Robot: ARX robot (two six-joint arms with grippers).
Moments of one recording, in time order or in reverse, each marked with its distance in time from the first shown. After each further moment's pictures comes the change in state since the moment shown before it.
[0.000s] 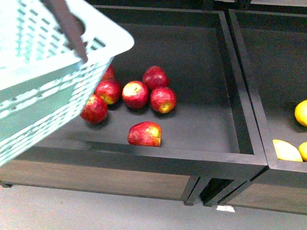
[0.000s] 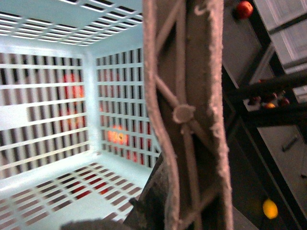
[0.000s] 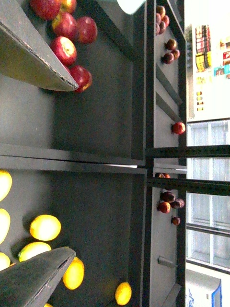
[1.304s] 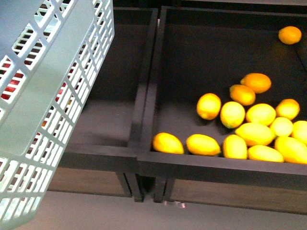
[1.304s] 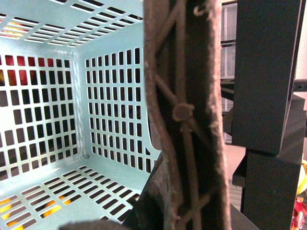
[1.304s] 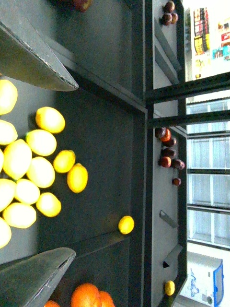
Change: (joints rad) left arm 0.077 -0.478 -0.331 0.135 -0.036 -0.422; right arm 0.001 0.000 0.001 0.000 0.001 0.000
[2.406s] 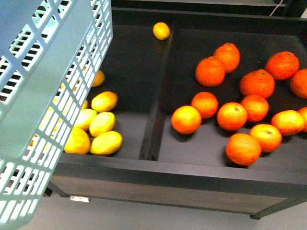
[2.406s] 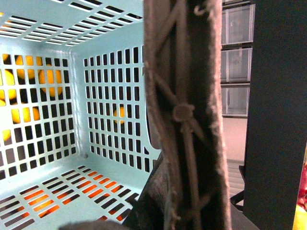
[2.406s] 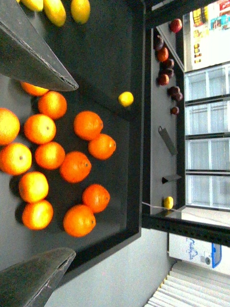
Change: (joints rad) left arm 0.000 0.001 0.000 0.000 -0.003 0.000; right arm 0.000 0.000 0.000 0.000 0.000 0.000
